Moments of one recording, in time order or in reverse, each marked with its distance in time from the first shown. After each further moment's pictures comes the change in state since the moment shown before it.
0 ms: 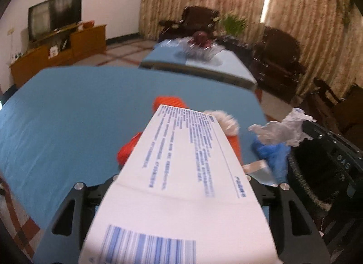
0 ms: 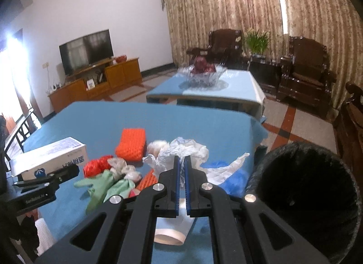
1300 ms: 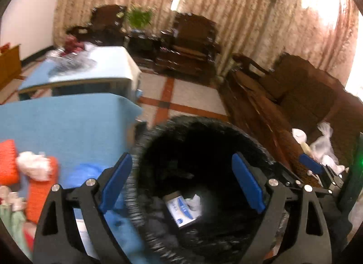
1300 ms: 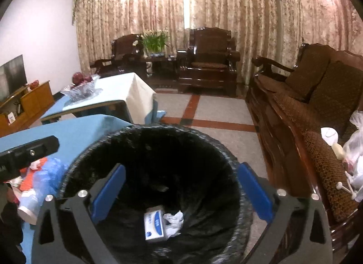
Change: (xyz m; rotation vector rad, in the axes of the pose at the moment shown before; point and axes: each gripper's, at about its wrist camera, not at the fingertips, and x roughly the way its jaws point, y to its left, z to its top) left arm 0.093 -0.263 0.016 0.229 0.020 -0.443; right arm -0.077 -0.224 -0.049 0.250 -0.030 -0.512
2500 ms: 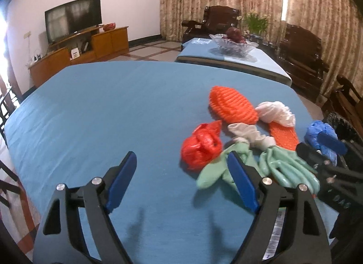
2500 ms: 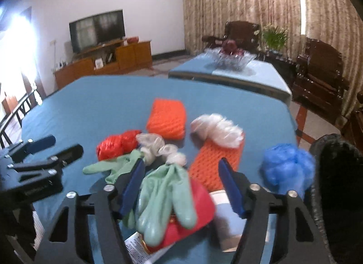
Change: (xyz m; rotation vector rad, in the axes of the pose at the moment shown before) left arm -0.214 0.270 -0.111 -0.243 -0.002 0.618; right arm -0.024 0.351 -0.080 -0.378 0.119 0.520
